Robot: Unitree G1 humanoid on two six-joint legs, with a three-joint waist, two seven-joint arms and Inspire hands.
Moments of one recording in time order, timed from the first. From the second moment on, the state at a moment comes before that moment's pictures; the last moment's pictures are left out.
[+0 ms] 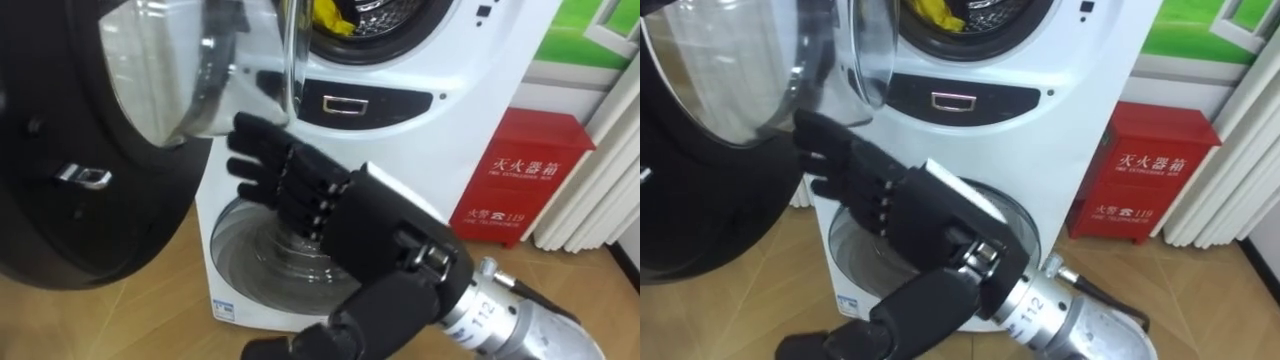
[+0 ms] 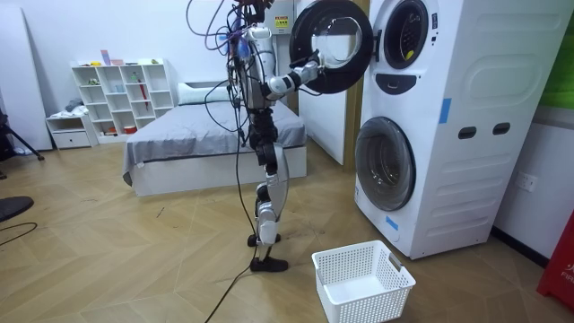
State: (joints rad) left arm 0.16 0.26 -0.10 1.16 0.01 0.10 0.08; right arm -0.04 -0.38 0.31 -0.46 0.58 0.10 0.50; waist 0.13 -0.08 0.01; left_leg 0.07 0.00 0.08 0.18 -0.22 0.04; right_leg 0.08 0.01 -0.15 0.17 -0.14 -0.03
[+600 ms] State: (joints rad) left arm 0.12 0.26 -0.12 1.16 0.04 0.14 0.08; right arm -0.30 -0.25 0.39 -0.23 0.49 0.13 0.42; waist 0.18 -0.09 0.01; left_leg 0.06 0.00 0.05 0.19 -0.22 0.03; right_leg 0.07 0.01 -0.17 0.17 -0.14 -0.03
